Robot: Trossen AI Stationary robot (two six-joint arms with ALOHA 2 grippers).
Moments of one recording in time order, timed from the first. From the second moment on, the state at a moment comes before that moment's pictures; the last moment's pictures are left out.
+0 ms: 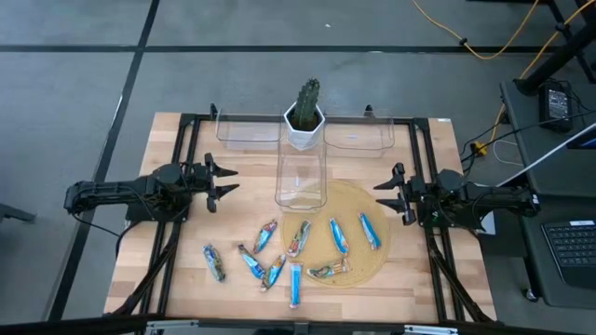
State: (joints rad) left arm 0.13 0.09 0.01 0.03 -0.09 -0.04; right arm -0.02 0.02 0.02 0.07 -0.10 0.05
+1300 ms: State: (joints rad) left arm 0.13 0.09 0.01 0.03 -0.09 -0.04; right arm -0.02 0.02 0.02 0.04 -0.10 0.13
